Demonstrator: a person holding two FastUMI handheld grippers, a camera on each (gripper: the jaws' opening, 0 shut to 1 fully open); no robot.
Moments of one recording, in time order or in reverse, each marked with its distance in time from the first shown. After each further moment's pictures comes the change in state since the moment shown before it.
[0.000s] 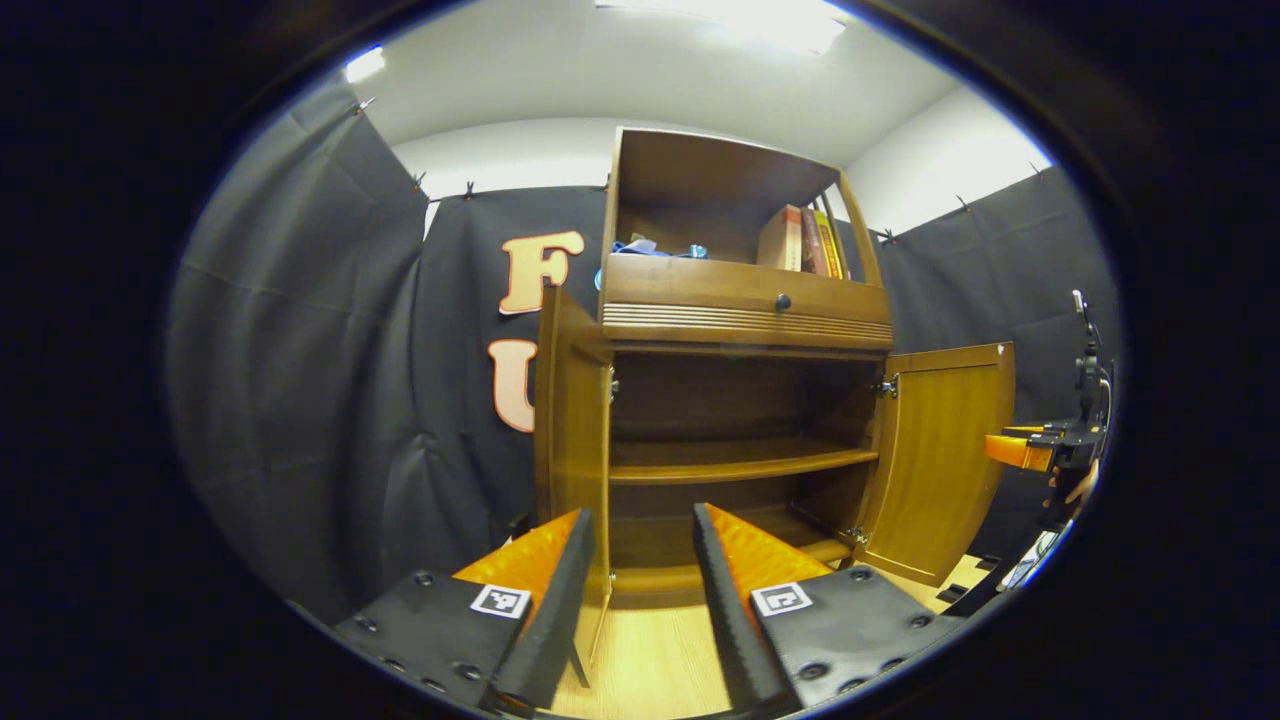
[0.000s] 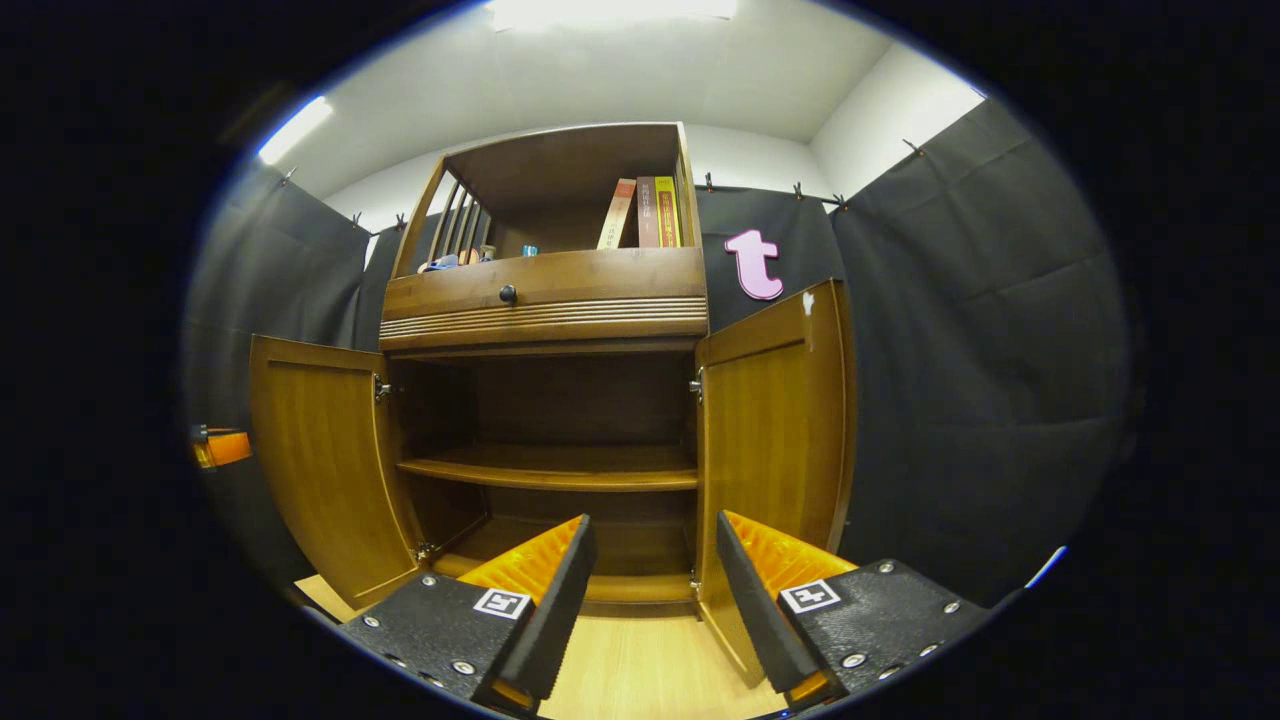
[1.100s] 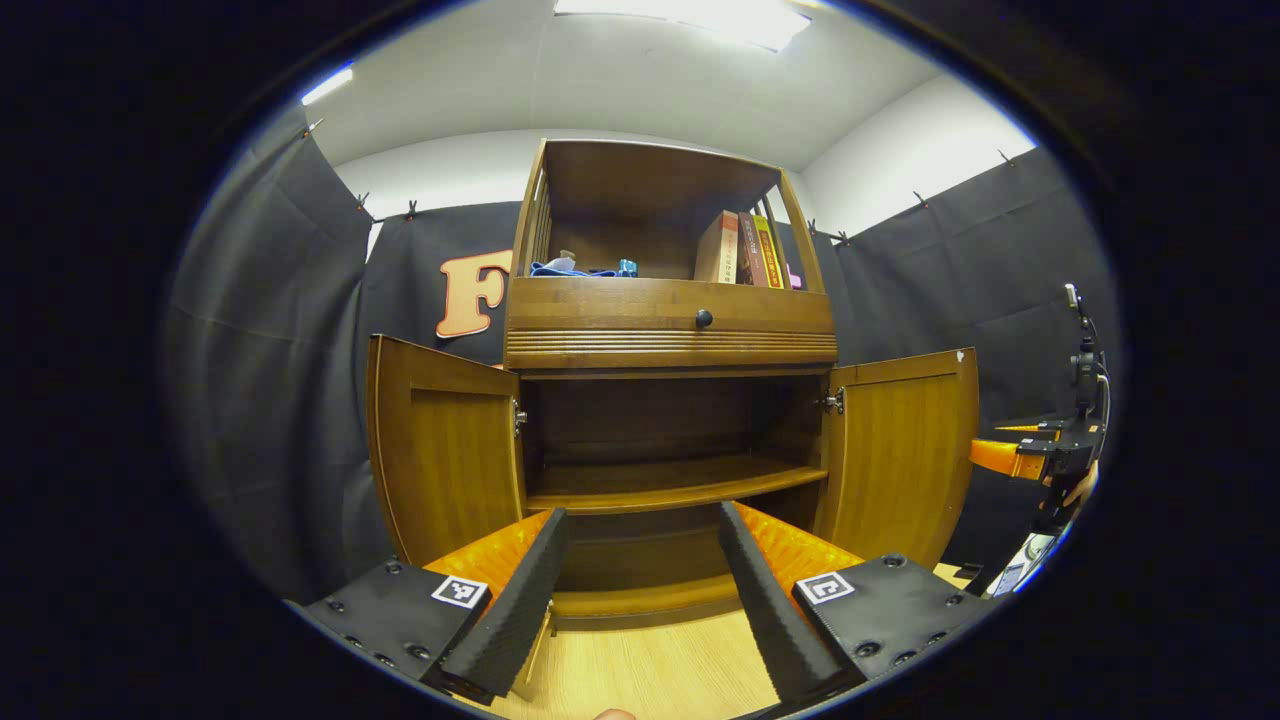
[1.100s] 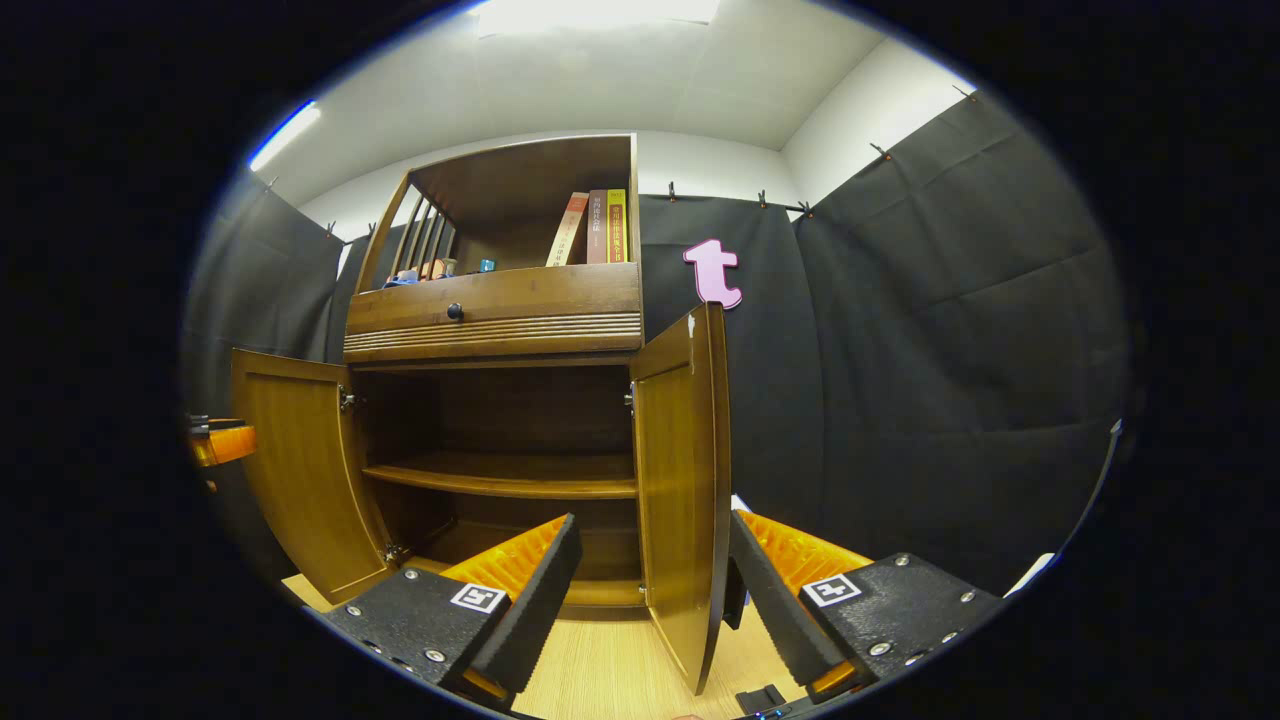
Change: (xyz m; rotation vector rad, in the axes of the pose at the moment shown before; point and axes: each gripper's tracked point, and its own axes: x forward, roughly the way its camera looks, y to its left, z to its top) left arm 0.032 -0.083 0.018 0.014 -0.016 -0.102; right arm -0.009 -0.067 0.009 0.019 -0.016 -0.073
